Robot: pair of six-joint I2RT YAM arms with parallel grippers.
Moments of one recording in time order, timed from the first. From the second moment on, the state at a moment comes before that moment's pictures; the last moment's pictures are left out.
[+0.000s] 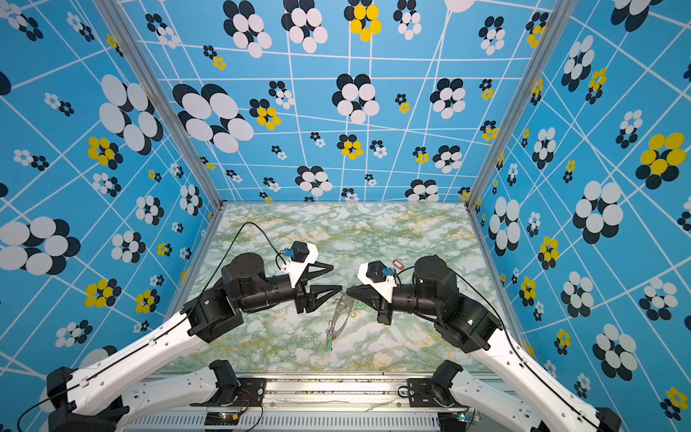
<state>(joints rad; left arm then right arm) -0.90 0.99 1.01 -0.17 0.38 -0.12 0.76 0.81 0.98 -0.44 -0.54 -0.21</state>
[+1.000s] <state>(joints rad) -0.97 1.00 1.04 -0.15 0.47 -0.12 0.76 0.77 0.98 -0.39 -0.56 -0.18</state>
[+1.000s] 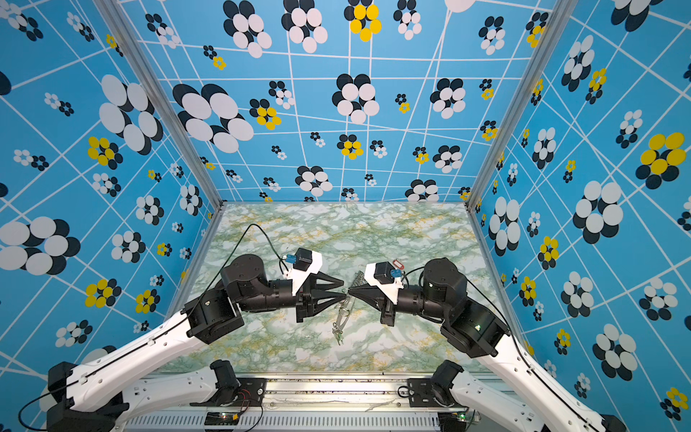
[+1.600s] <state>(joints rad) -0.98 1.01 1.04 -0.14 0.47 -0.11 0.76 0.74 0.98 -0.38 -0.57 -0.16</state>
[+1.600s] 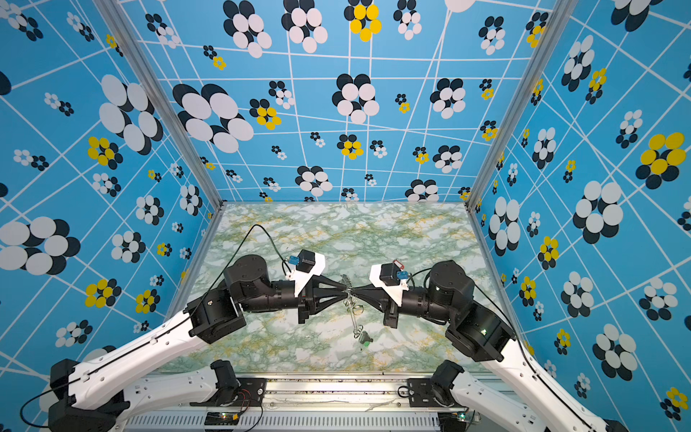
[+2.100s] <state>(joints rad) -1.01 1.01 1.05 -0.15 0.44 -0.07 0.76 0.74 0.98 -0.35 -0.59 -0.12</state>
